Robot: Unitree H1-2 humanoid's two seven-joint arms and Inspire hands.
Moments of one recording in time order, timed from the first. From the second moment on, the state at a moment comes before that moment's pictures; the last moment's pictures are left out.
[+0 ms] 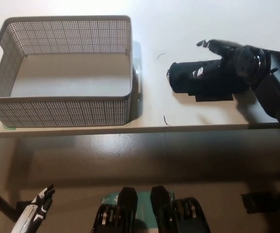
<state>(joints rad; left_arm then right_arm) 0.03 0.34 -0.01 0.39 0.14 -0.38 -0.09 -1.21 -0.26 0.45 1.21 -0.60 -0.02 0.33</state>
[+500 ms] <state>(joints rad) 0.10 0.34 -0.01 0.34 0.14 -0.40 -0.09 -1.21 -0.18 0.46 1.38 -0.60 -0.05 0.23</state>
